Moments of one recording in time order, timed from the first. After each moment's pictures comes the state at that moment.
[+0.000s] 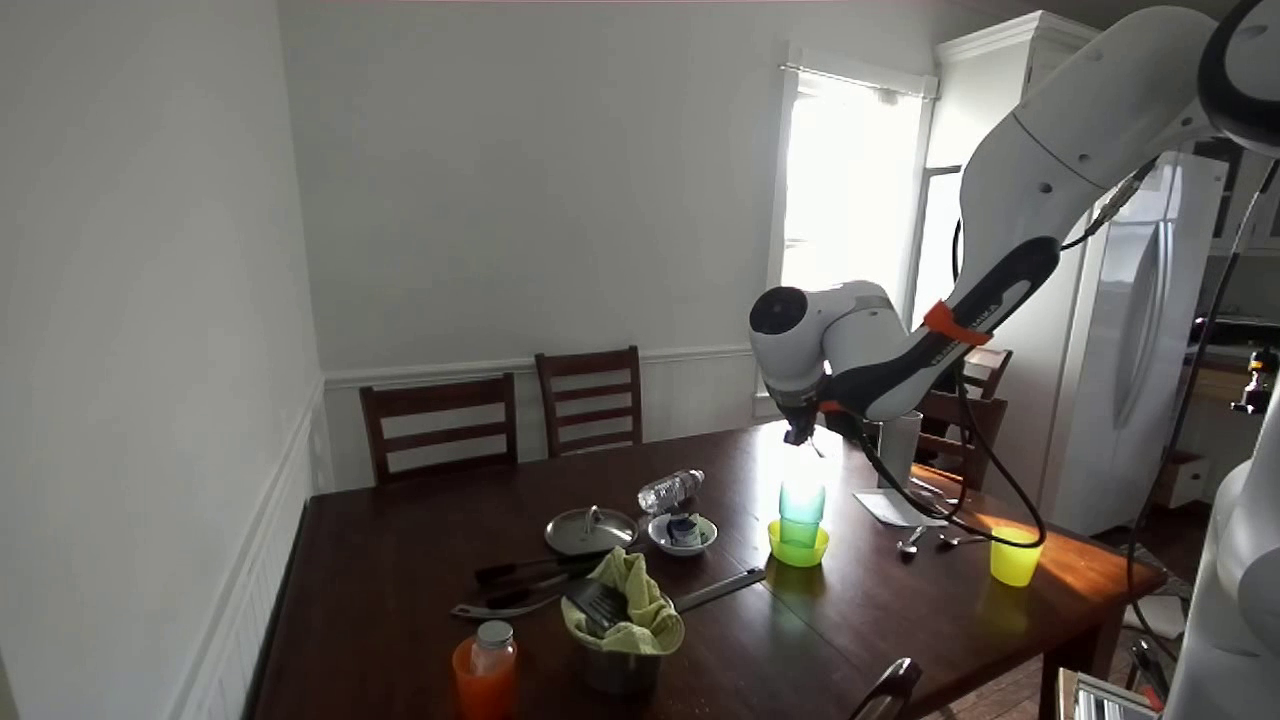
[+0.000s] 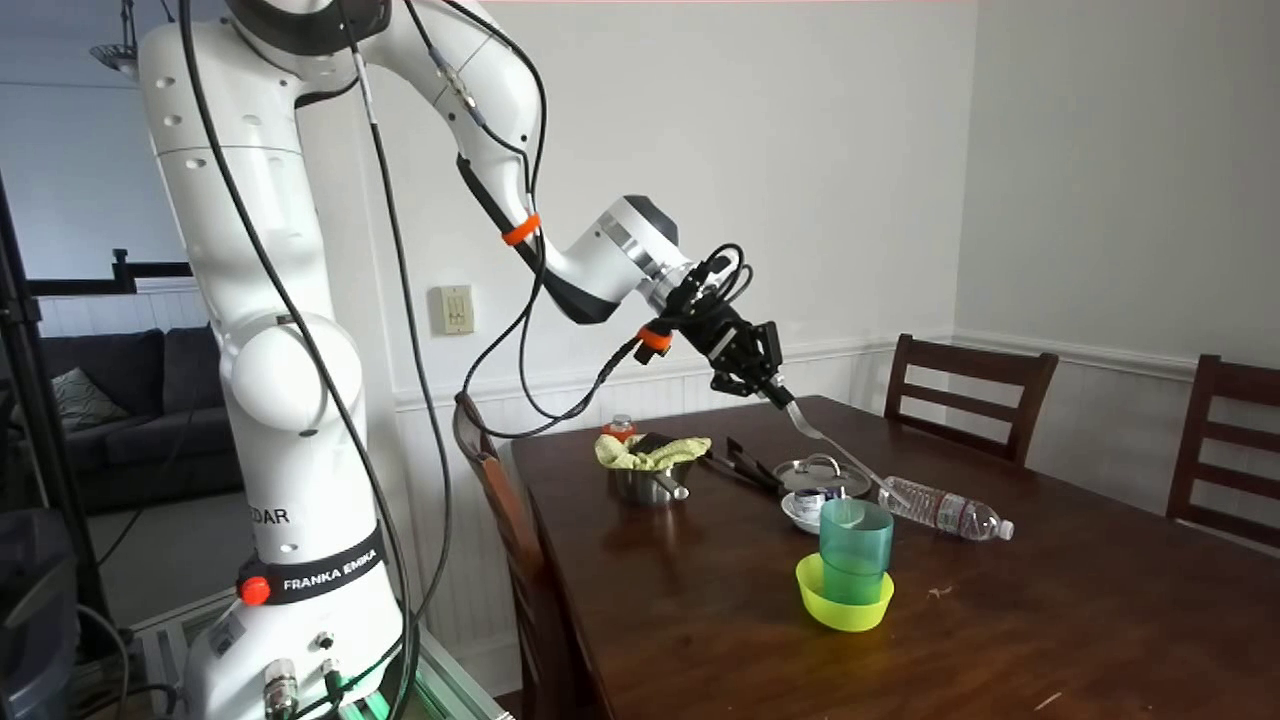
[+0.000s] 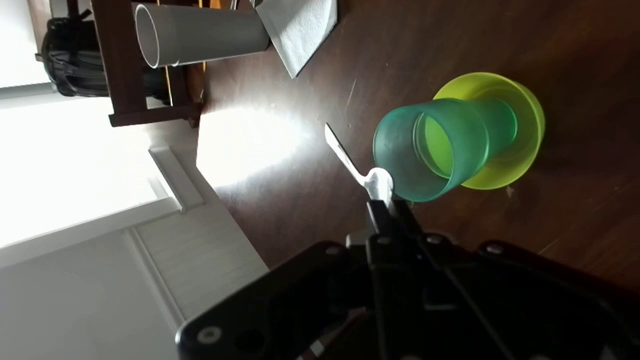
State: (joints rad) arm -0.15 -0.08 -0.18 -2.42 -1.26 2.36 0.58
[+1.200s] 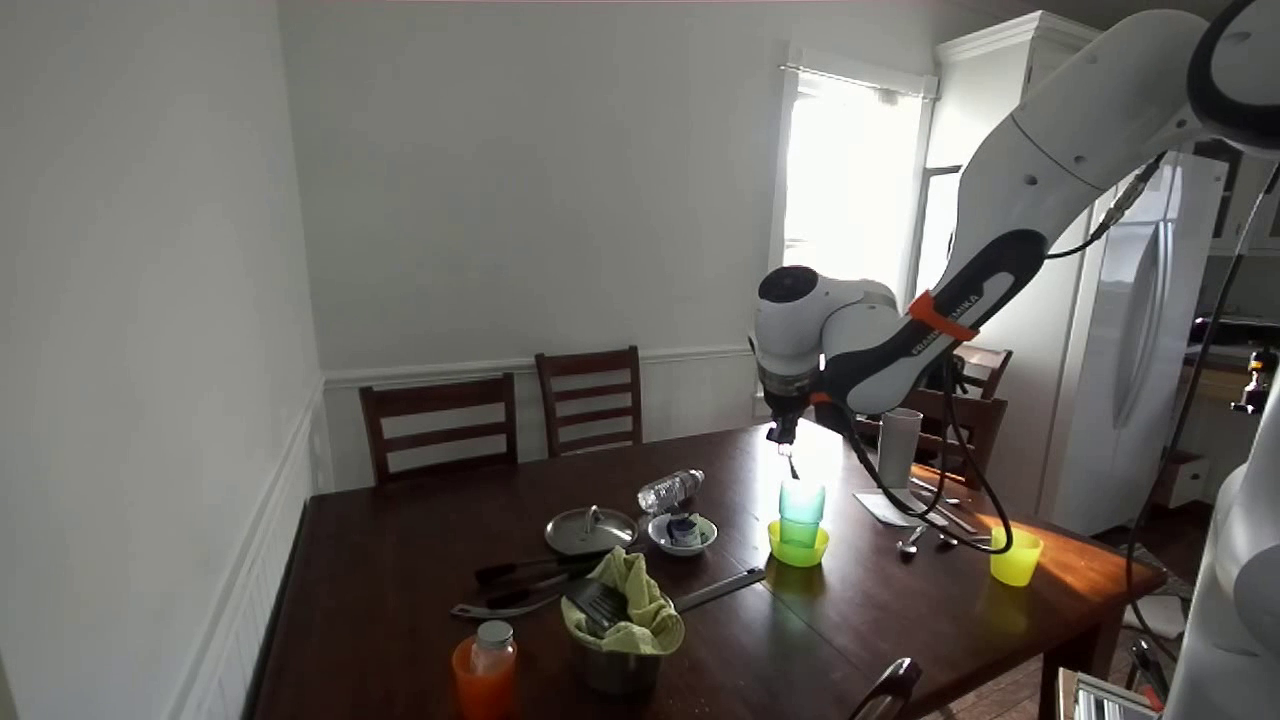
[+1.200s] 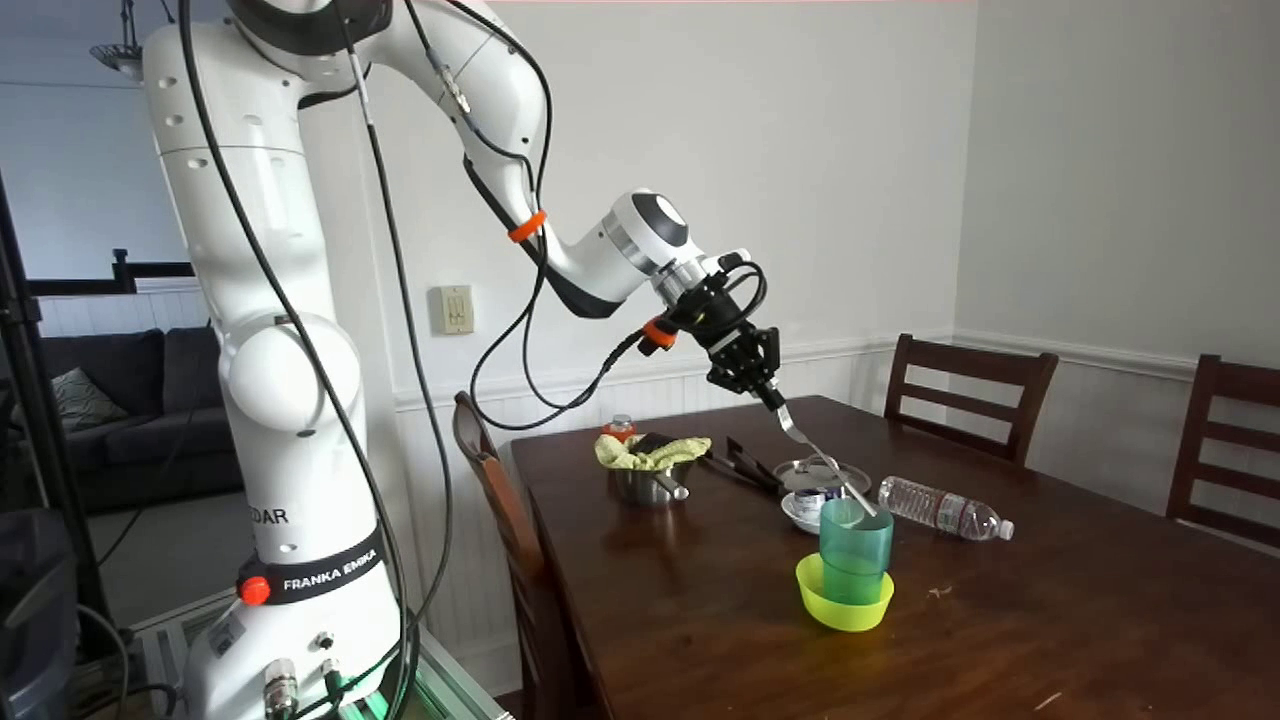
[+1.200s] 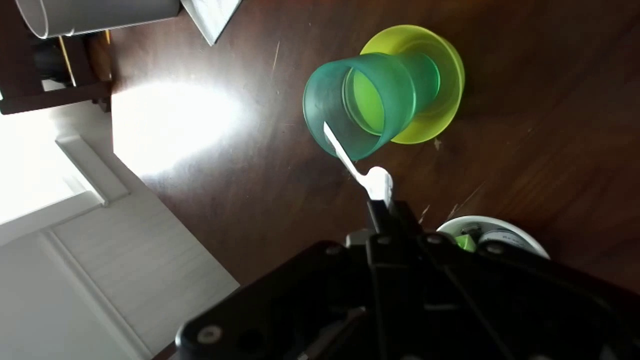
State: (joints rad) arm -0.17 -0.07 -0.20 -2.40 -1.04 2.53 0.42
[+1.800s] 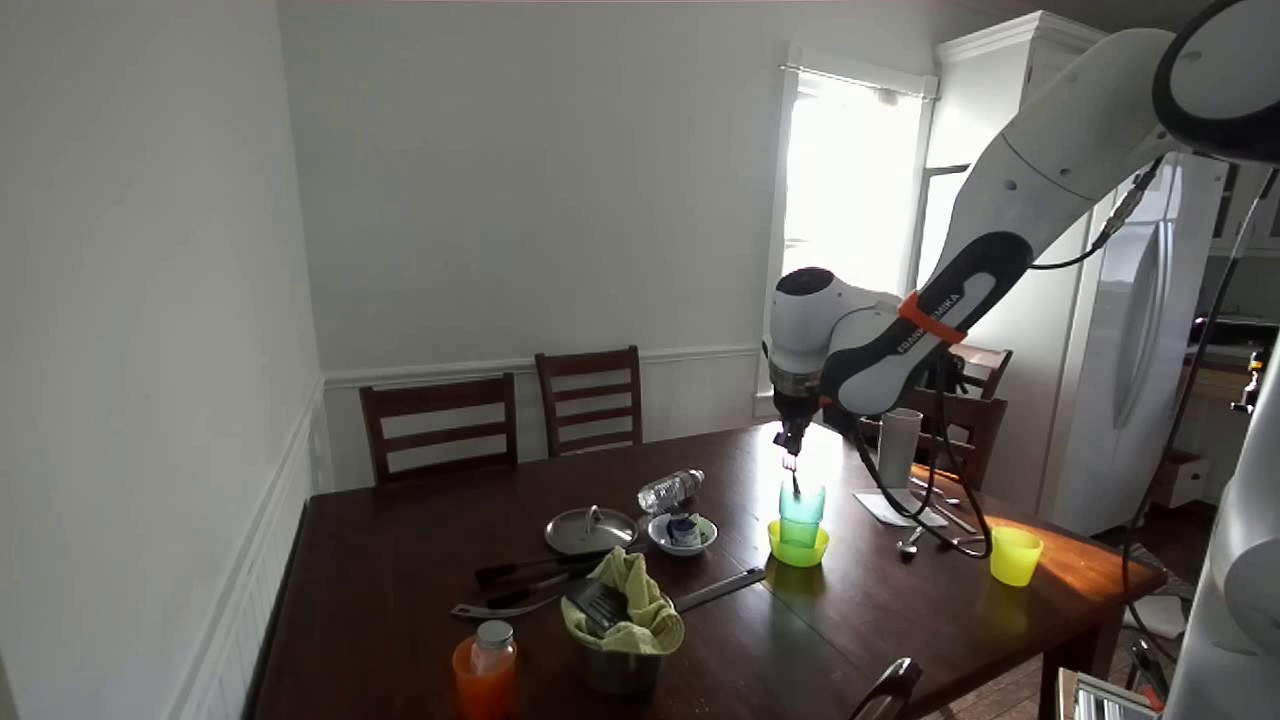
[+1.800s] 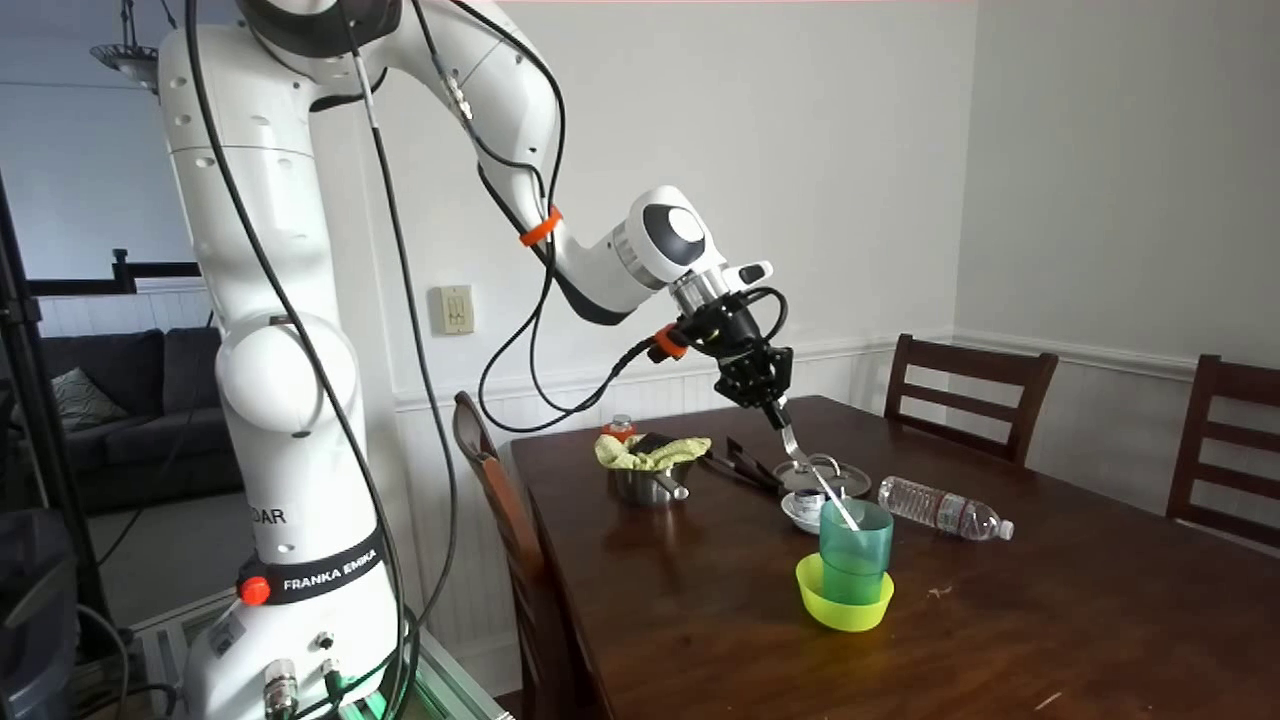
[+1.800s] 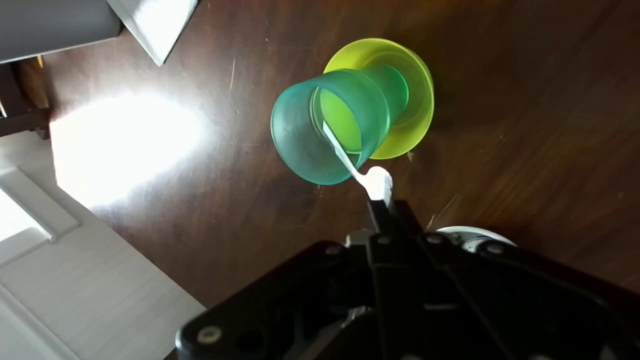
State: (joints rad) arm -0.21 -0.03 -0.24 -2.40 -0.85 2.62 0.26
